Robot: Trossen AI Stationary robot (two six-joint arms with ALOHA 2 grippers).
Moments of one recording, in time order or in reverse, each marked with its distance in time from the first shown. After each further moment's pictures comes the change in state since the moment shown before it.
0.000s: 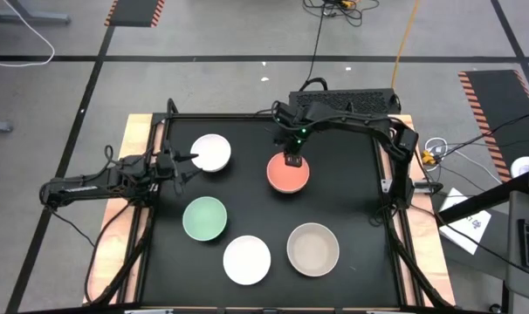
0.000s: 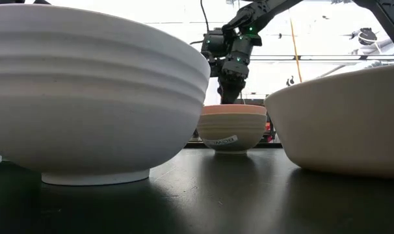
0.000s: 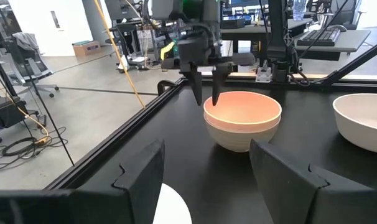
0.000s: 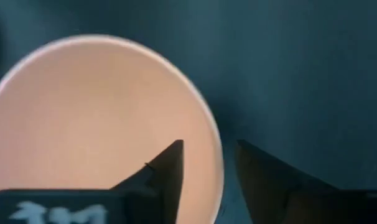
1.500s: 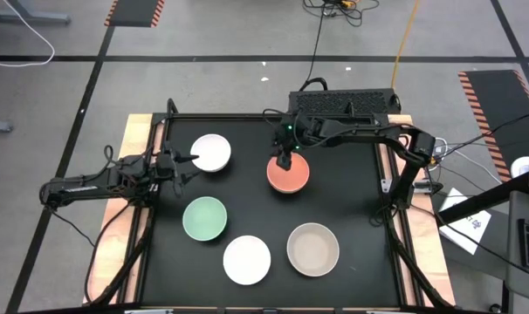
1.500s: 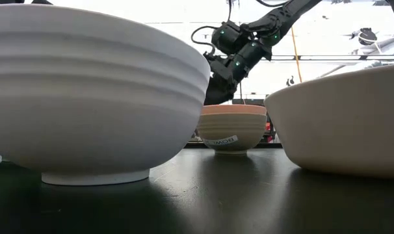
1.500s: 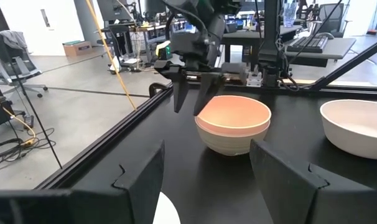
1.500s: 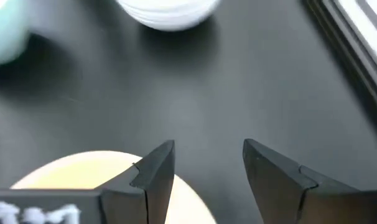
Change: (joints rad) left arm -0.001 0.000 0.000 0.013 0.034 -0.025; right arm 0.034 -0.145 -0.372 0.675 0.035 0.246
